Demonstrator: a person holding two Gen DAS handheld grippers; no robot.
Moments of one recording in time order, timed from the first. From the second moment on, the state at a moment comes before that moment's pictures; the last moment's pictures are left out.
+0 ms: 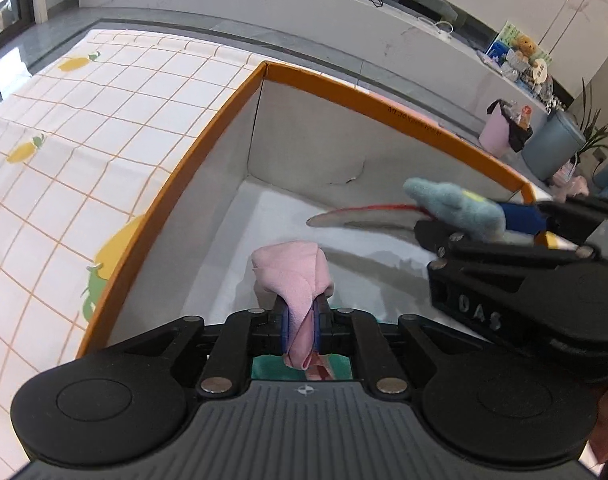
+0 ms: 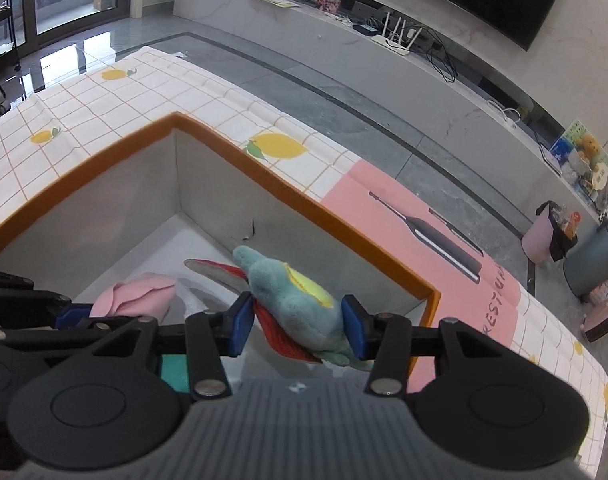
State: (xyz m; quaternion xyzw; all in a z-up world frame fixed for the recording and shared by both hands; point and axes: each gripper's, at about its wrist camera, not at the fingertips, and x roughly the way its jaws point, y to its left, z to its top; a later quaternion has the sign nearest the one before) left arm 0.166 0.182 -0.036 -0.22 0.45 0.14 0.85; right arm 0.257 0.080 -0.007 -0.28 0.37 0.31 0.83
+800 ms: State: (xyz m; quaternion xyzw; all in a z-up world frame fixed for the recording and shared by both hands) left arm 0.128 0.204 0.005 -0.24 0.45 0.13 0.85; right arm 0.247 0.093 -0.021 -0.32 0.33 0.32 0.83
